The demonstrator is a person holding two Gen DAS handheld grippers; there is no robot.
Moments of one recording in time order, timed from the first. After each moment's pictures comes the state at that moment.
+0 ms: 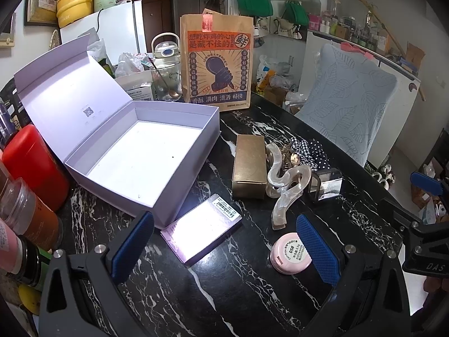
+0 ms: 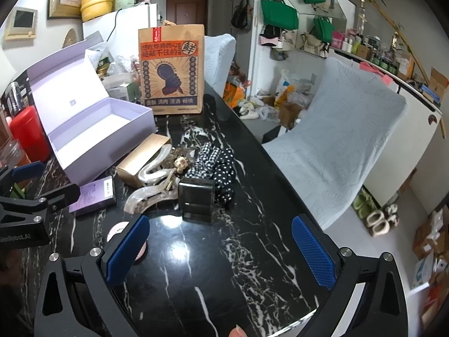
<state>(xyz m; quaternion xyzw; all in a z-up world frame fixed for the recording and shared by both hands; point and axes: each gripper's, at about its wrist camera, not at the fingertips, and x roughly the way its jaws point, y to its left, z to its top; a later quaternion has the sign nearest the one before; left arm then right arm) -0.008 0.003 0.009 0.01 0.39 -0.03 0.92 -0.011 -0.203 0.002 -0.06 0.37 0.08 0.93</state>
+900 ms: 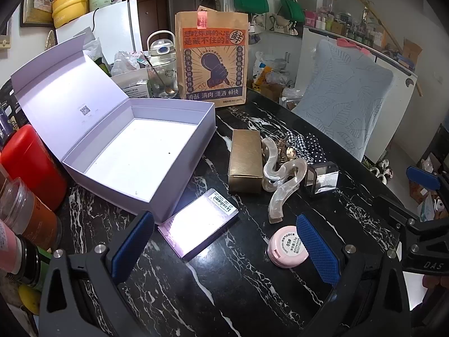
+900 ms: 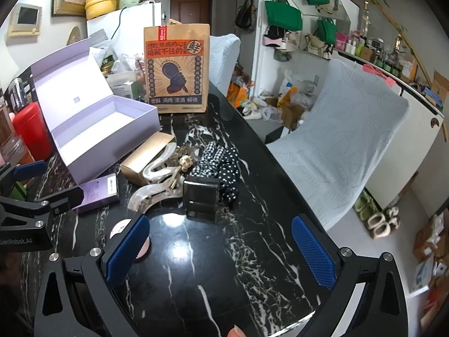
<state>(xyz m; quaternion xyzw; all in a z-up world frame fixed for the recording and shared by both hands) -0.012 0.001 0.008 0.01 0.40 -0.03 0.92 -0.012 -0.198 0.000 -0.06 0.37 0.09 0.92</state>
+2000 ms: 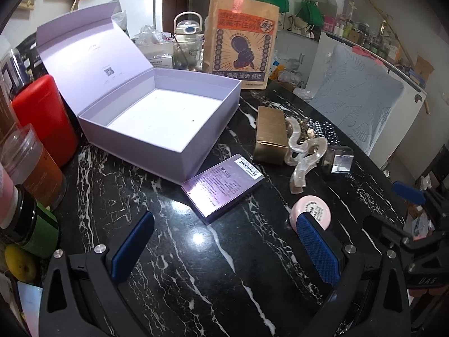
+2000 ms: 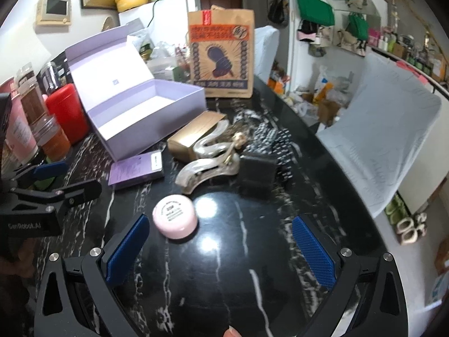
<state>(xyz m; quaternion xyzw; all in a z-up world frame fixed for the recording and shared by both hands) -0.039 0.040 -0.018 -0.05 0.41 -0.01 0.91 -0.029 -0.169 -0.030 -0.05 0.38 0.18 0.90</state>
